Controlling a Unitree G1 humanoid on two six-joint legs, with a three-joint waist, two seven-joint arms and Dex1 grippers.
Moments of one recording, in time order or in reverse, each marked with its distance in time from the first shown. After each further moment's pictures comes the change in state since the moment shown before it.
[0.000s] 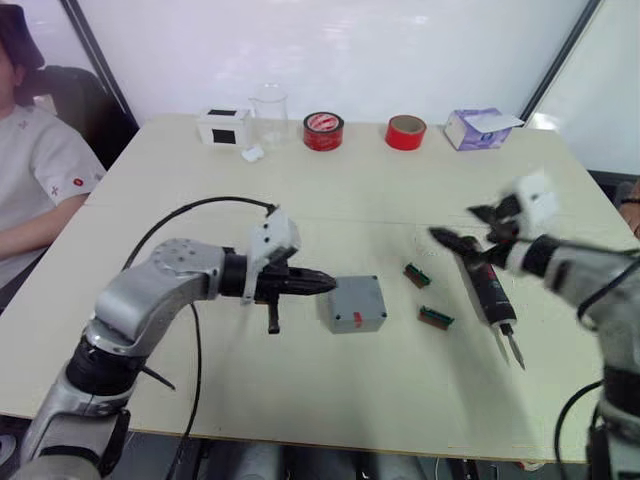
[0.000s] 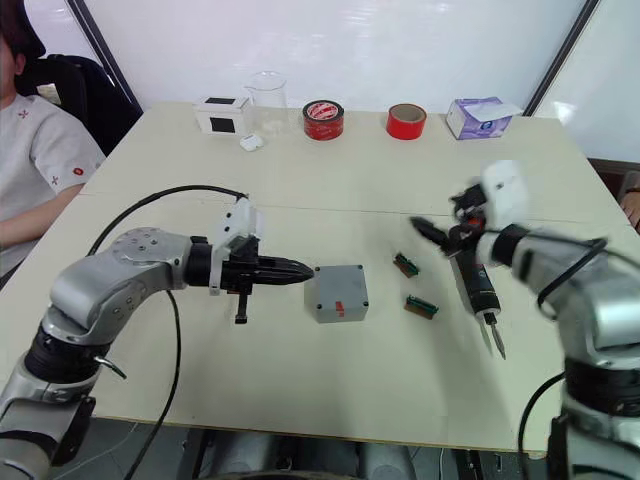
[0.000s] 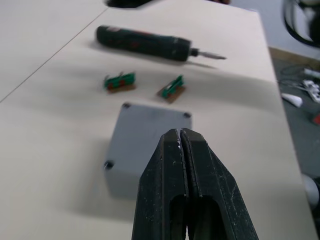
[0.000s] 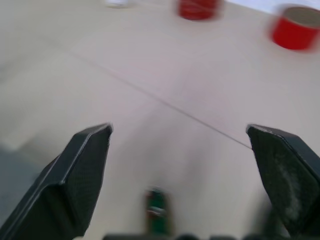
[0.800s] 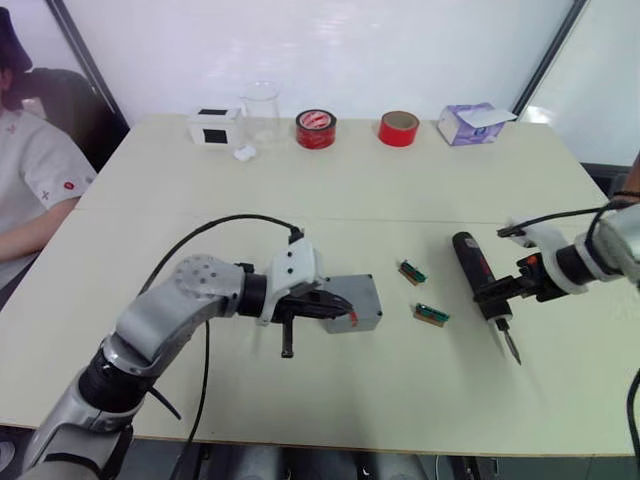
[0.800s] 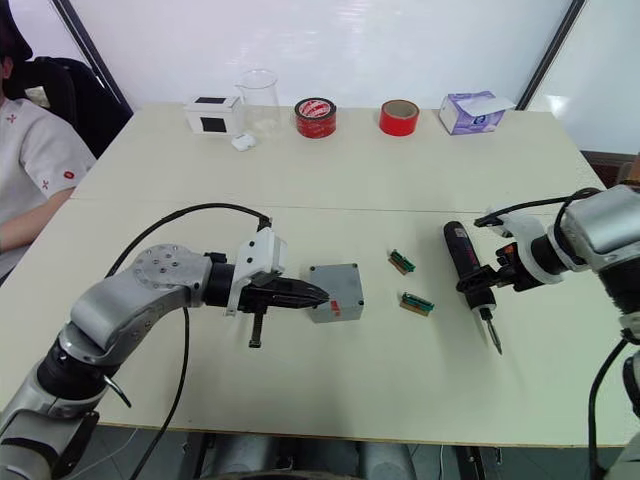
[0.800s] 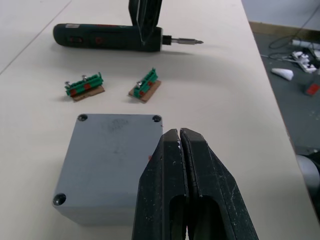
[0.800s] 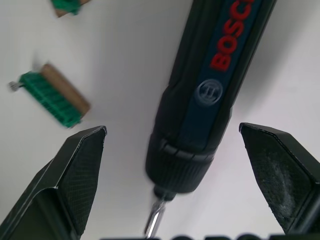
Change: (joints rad) left arm 0.063 -0.005 -0.095 -0.081 0.086 -0.060 0.054; right arm -0.429 -0.290 0.816 0.648 -0.125 0.181 0.535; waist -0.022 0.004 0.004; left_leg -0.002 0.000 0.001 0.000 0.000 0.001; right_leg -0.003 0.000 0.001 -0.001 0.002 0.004
